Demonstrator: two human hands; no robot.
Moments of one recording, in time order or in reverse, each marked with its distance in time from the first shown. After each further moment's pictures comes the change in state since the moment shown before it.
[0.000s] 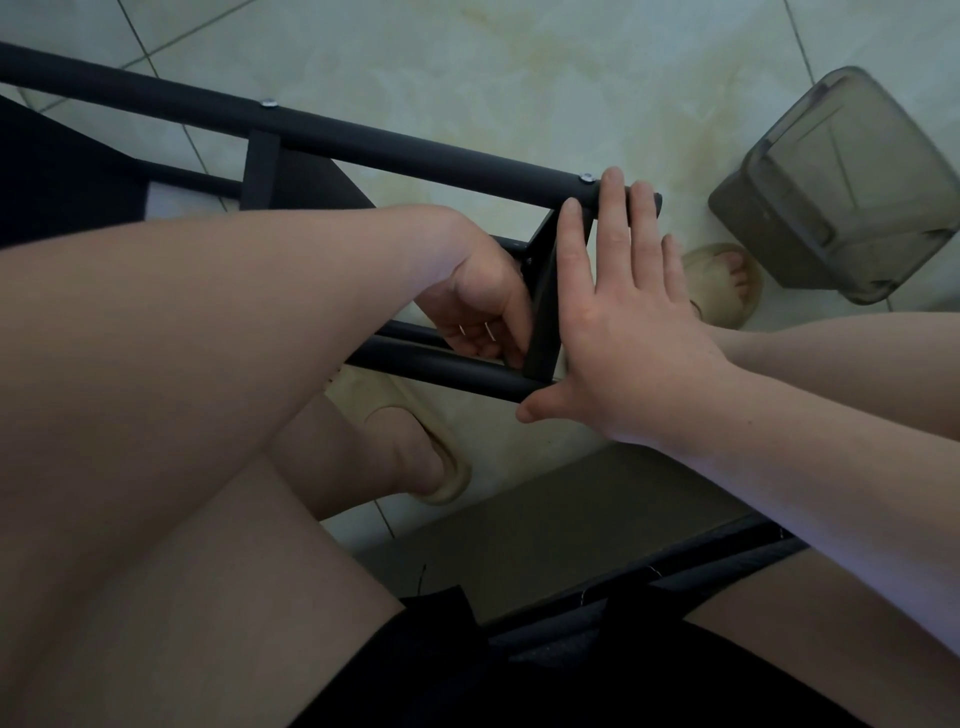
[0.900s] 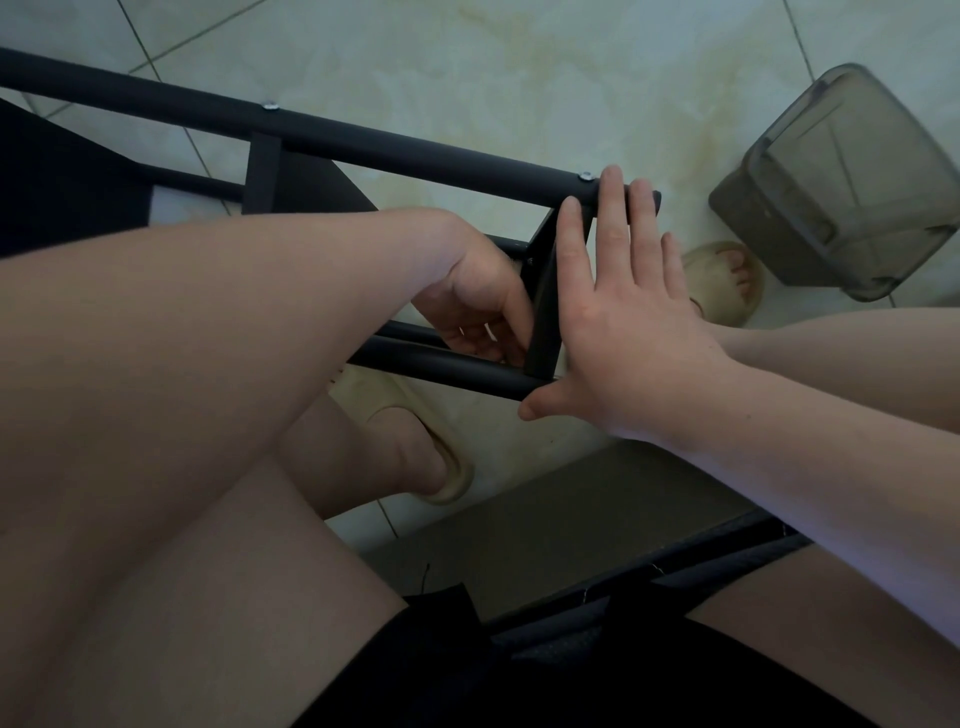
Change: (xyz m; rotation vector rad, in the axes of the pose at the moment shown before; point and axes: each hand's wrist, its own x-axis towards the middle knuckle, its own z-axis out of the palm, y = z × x) left_hand -0.004 -0.001 0.000 -0.027 -0.042 0.004; right_hand 0.001 0.001 0.001 0.004 -0.001 0.001
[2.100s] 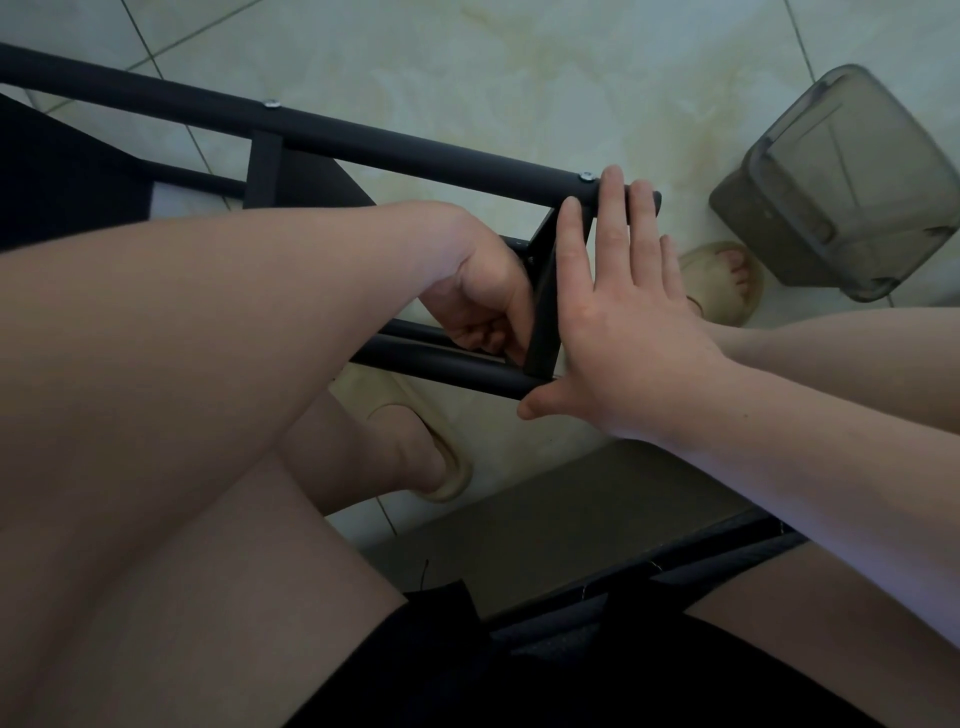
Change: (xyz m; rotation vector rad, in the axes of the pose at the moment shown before) left_hand 0.003 0.003 0.002 0.013 -0.014 -0.016; right_hand -0.002 -0.001 0.000 0.005 0.003 -0.005
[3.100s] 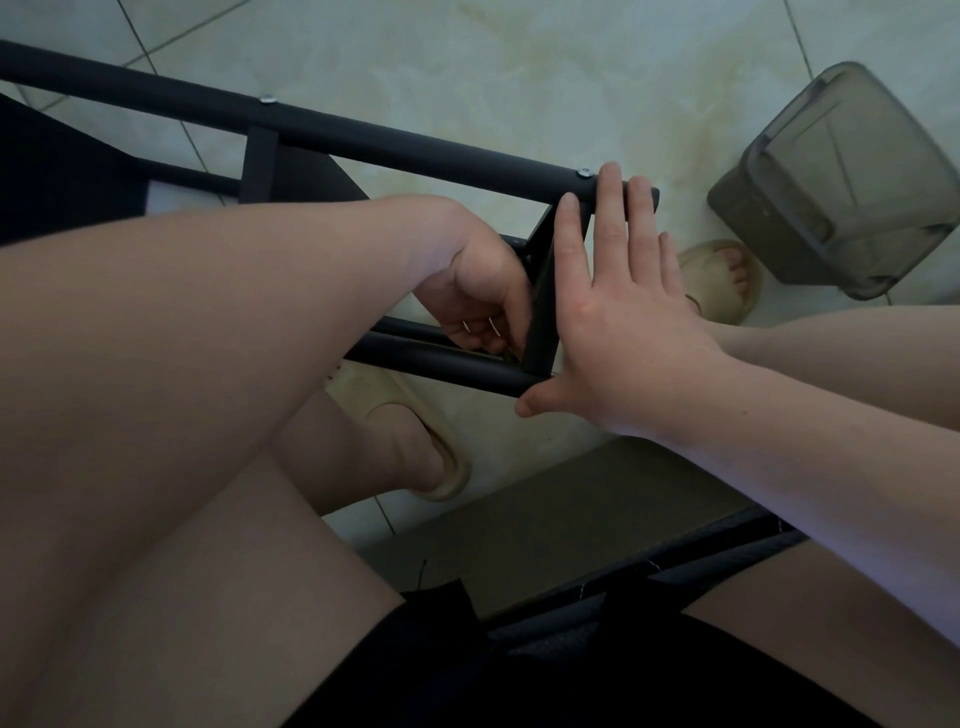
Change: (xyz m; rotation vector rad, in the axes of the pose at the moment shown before) left_hand -0.002 0.001 -0.003 0.002 0.022 0.016; right_hand 0.002 0.001 0.001 0.001 0.005 0.001
